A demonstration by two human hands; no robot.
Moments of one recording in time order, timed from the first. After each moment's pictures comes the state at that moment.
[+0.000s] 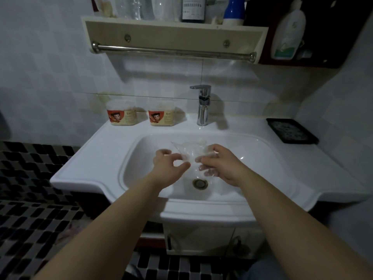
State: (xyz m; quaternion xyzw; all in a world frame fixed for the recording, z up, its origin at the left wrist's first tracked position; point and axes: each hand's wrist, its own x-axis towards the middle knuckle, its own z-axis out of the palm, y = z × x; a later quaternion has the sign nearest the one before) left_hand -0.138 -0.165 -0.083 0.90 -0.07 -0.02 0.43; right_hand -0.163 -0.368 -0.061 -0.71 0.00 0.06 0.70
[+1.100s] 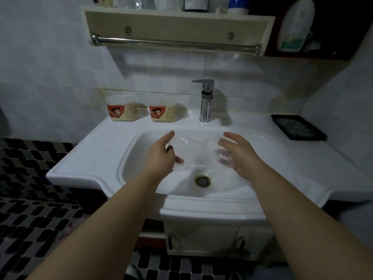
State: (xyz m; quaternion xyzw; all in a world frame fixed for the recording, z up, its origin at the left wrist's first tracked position) left_hand -0.143 -0.162 -0.071 0.80 -0.03 0.06 0.60; right_hand -0.153 -0.390 -0.058 -0.65 0.13 -0.03 0.75
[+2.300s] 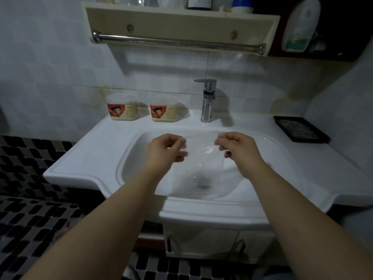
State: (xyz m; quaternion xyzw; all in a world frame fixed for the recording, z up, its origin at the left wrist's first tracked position) left_hand -0.132 -0.166 -0.071 0.71 -0.07 0.07 0.70; right_hand -0.150 -0.385 -0.056 -0.72 0.02 -0.15 0.68
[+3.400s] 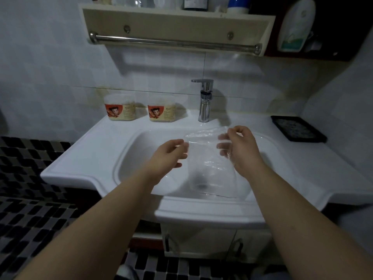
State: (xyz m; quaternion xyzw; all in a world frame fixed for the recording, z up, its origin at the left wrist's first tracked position) left_hand -0.136 -0.167 -0.075 0.75 -0.10 -0.05 0.65; right_hand -0.150 -0.385 -0.048 -0.60 0.08 -0.15 0.78
